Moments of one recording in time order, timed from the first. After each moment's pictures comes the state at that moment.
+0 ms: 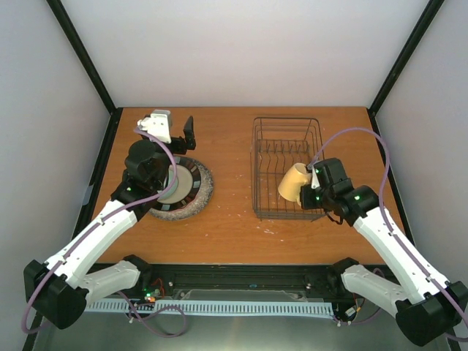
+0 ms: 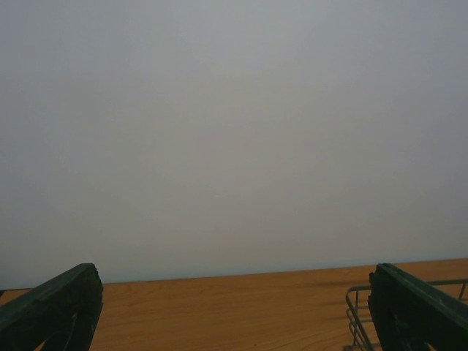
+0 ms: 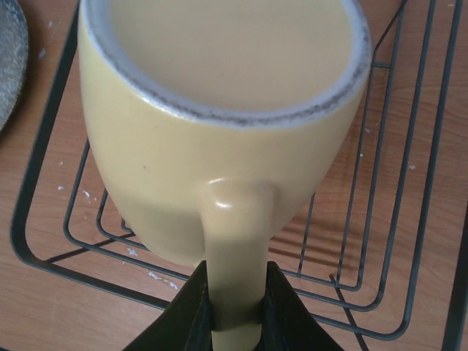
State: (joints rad) left arm -0.51 1.03 0.89 0.21 -0.35 -0.05; right arm 0.42 0.95 0.92 -0.89 -0.04 0.30
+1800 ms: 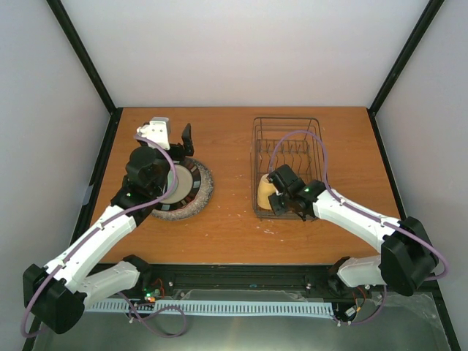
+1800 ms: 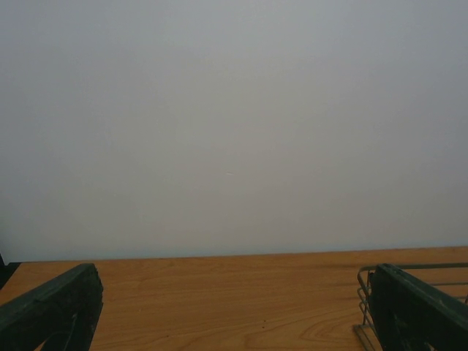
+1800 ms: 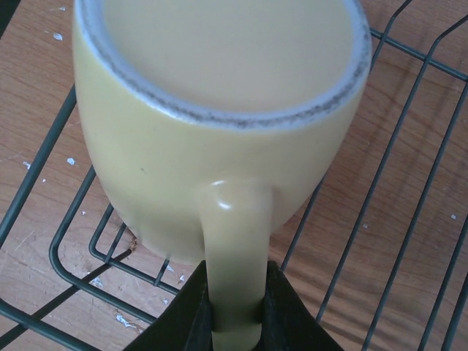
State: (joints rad) left arm -0.51 0.99 0.82 0.20 -0.38 -0.07; right arm 0.70 1.32 0.86 -0.65 0.17 0.22
